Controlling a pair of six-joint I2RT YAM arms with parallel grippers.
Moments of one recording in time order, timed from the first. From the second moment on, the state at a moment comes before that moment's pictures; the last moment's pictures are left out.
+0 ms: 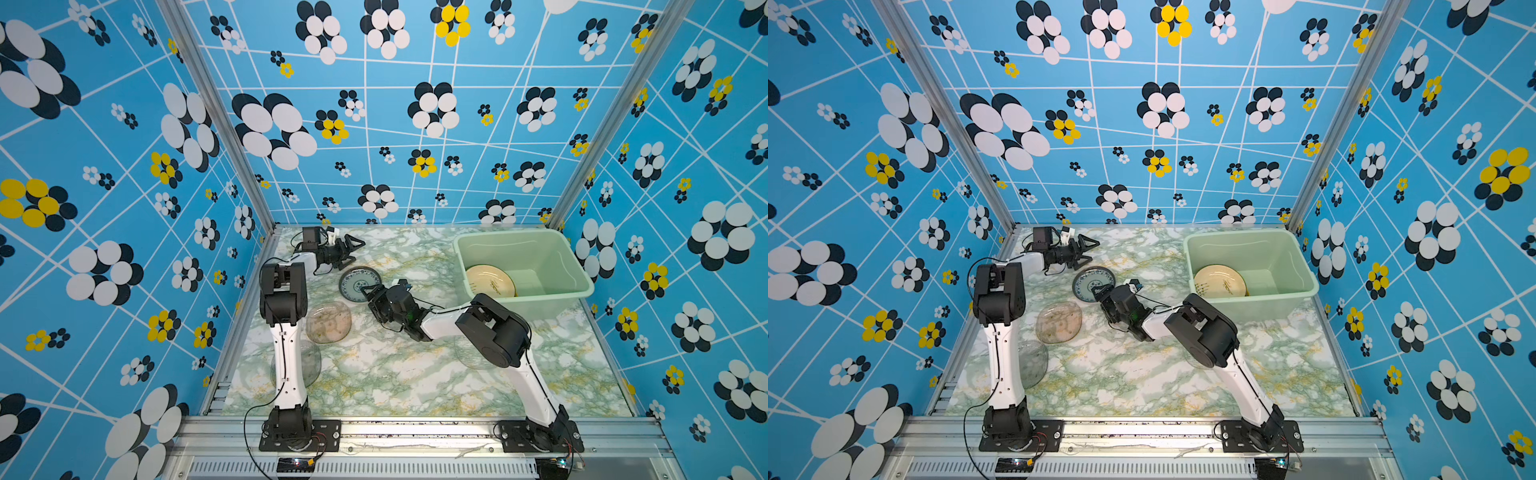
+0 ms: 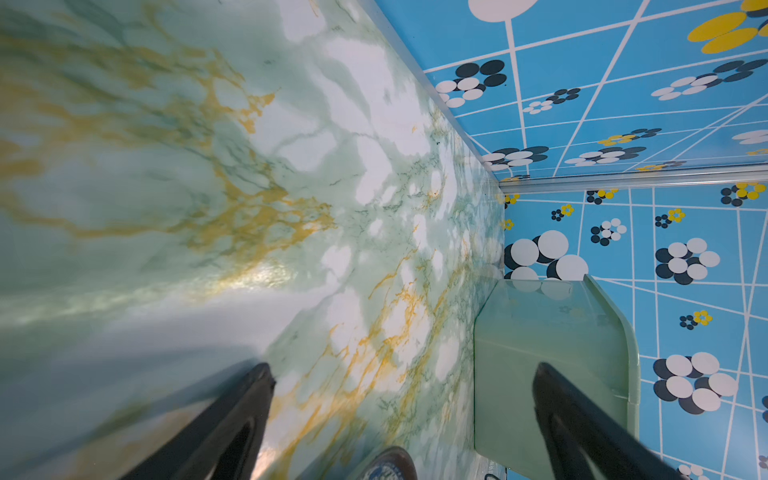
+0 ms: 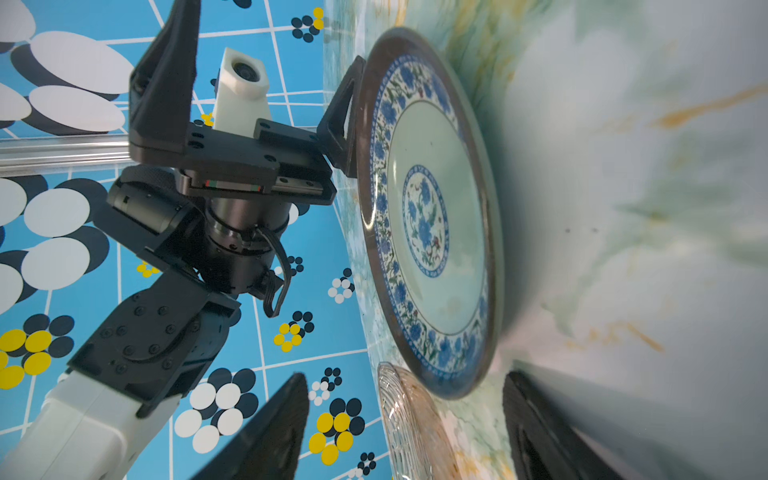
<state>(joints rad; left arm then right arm) 0.06 2.40 1.69 -0.01 0.97 -0.71 0.88 2.28 1.29 0.65 0.02 1.56</state>
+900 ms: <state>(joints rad) 0.01 2.30 1.50 0.05 0.98 -0.75 0.84 2.36 1.35 0.68 0.01 1.54</state>
